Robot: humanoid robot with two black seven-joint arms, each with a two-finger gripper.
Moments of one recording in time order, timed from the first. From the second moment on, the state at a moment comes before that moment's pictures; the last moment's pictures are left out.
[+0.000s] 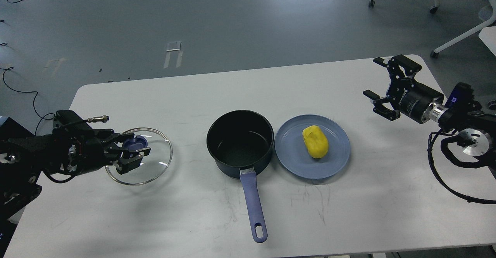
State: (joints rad) left arm -0.79 0.91 -0.21 -1.12 1.96 -0.05 -0.49; right arm 0.79 -0.56 0.08 0.73 0.04 0.49 0.49
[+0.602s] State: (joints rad) left arm -0.71 0.82 -0.21 -0.99 1.91 0.04 -0.49; right arm 0.79 -0.56 0.08 0.73 0.04 0.49 0.49
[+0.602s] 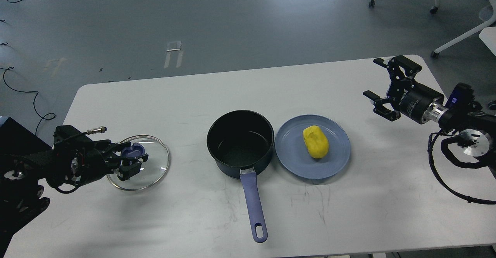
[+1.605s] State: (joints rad) left arm -1.04 0.85 -0.22 -1.06 0.58 -0.41 -0.49; right arm 1.24 -0.70 -0.17 0.96 -0.81 0.49 0.49
